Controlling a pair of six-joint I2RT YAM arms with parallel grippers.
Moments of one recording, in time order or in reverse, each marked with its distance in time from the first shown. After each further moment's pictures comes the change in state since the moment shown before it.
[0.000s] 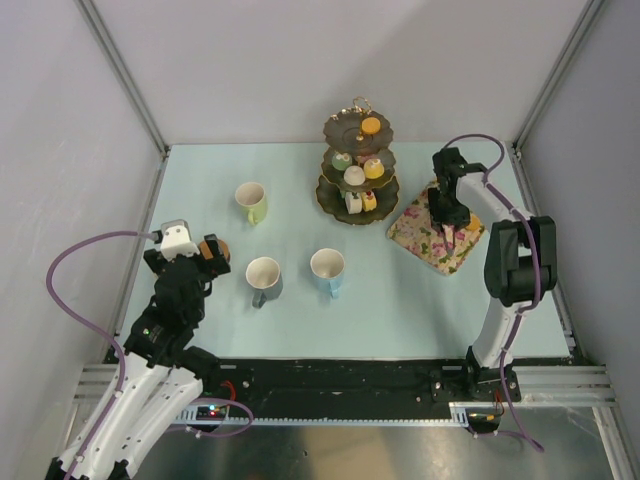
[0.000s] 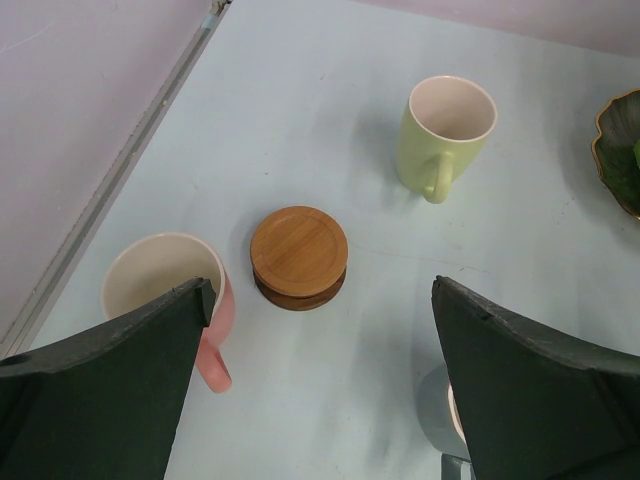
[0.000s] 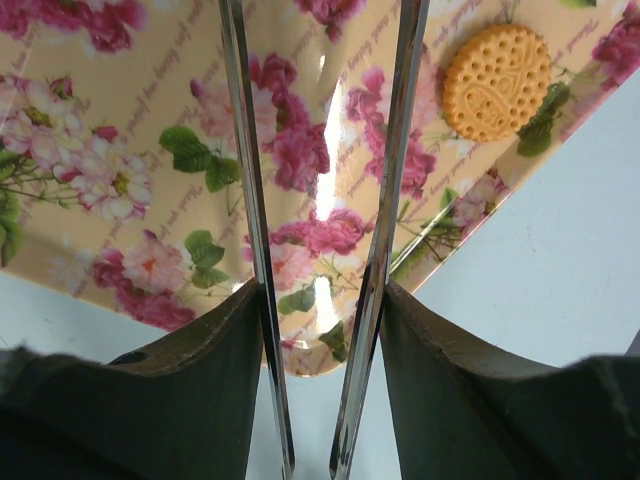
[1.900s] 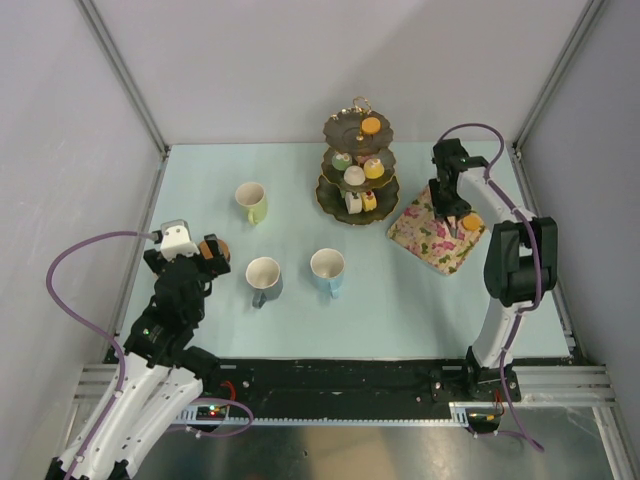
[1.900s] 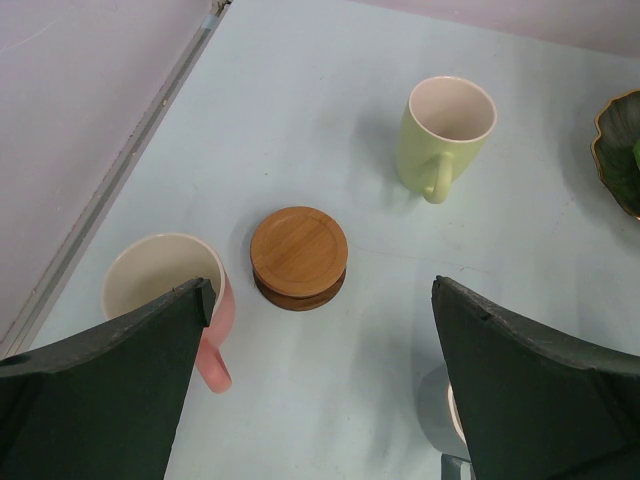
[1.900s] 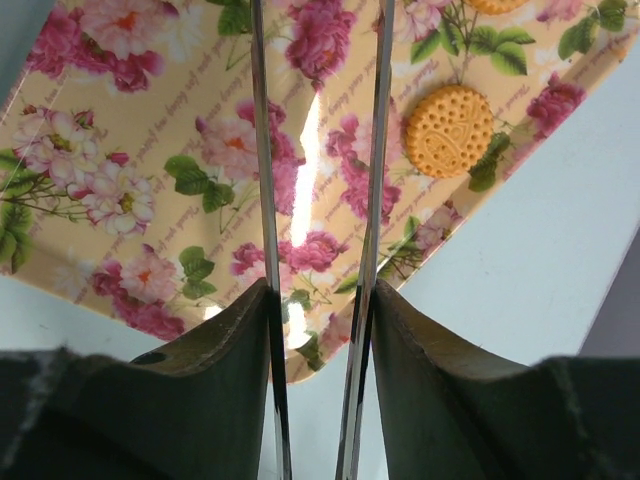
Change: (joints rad) left arm 0.000 -0.001 0.000 0.000 0.000 0.000; right arm 0.005 0.002 0.067 -0.004 0.022 -0.083
